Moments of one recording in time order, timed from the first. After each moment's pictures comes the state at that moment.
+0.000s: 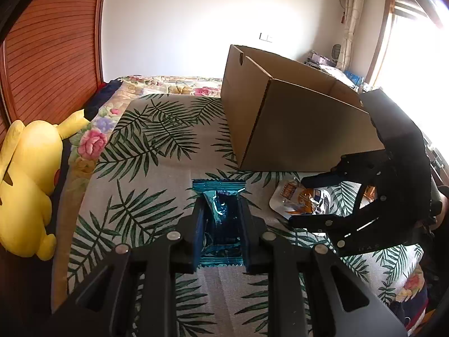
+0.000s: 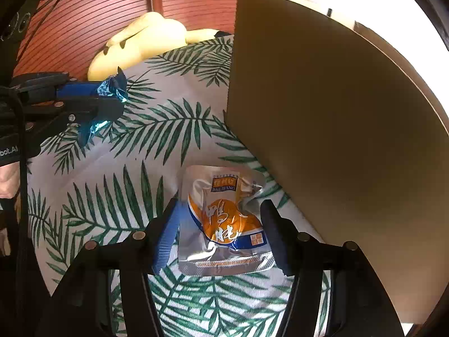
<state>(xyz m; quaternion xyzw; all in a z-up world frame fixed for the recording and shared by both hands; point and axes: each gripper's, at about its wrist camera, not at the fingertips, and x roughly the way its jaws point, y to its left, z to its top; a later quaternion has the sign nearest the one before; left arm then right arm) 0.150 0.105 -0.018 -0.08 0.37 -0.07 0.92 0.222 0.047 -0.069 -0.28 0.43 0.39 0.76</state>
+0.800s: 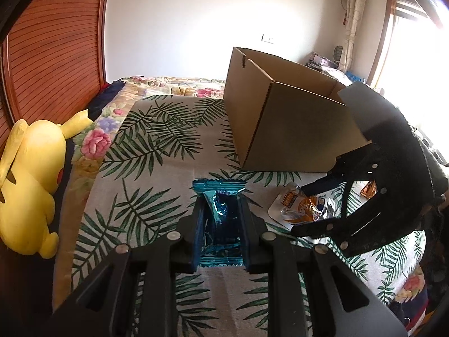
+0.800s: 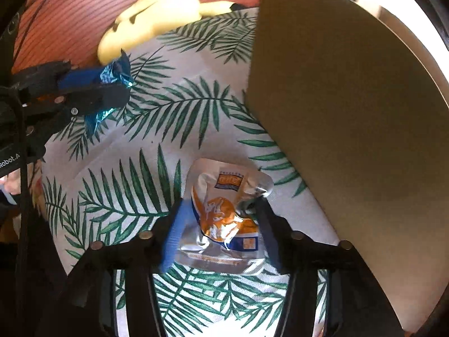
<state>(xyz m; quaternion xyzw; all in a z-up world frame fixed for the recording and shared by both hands) 0.144 0.109 -0.015 -0.08 0.37 -0.07 0.93 0.229 0.064 -0.067 -0.32 0.50 0.40 0.70</state>
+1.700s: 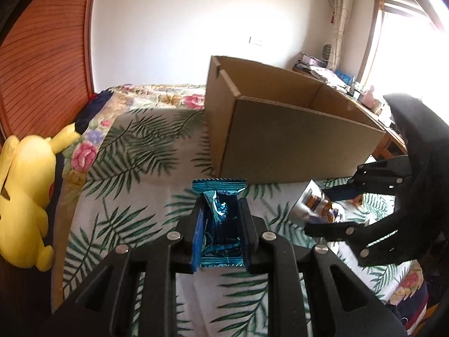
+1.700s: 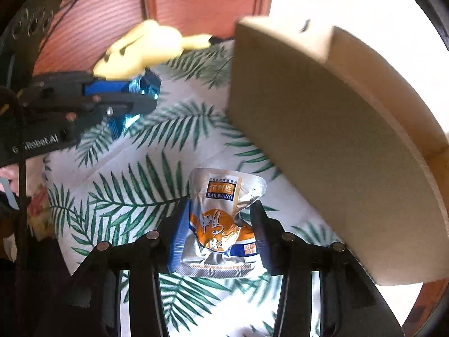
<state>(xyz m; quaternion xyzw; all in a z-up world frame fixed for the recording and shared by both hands) 0.155 0.081 0.004 -0.06 0.35 -0.09 0.93 0.196 0.013 -0.035 -0.26 0.43 0.37 0.78</state>
